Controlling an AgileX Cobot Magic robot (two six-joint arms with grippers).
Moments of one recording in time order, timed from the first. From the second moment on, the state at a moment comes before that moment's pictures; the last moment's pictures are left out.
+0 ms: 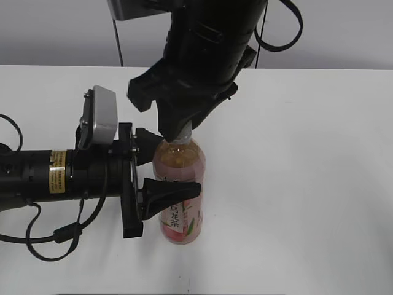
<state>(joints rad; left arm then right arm) -0.38 1.88 -0.59 1.10 -1.17 -0.34 0.80 1.83 -1.68 0.19 1.22 -0.10</state>
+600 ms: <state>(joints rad) -0.38 1.88 -0.59 1.11 -1.17 -0.34 0.80 1.83 -1.68 0.19 1.22 -0.58</state>
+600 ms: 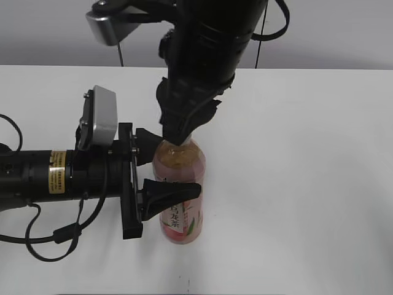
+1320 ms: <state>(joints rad) -0.38 1.88 -0.59 1.11 -1.17 -0.33 0.80 1.83 -1.68 0.19 1.22 -1.59</state>
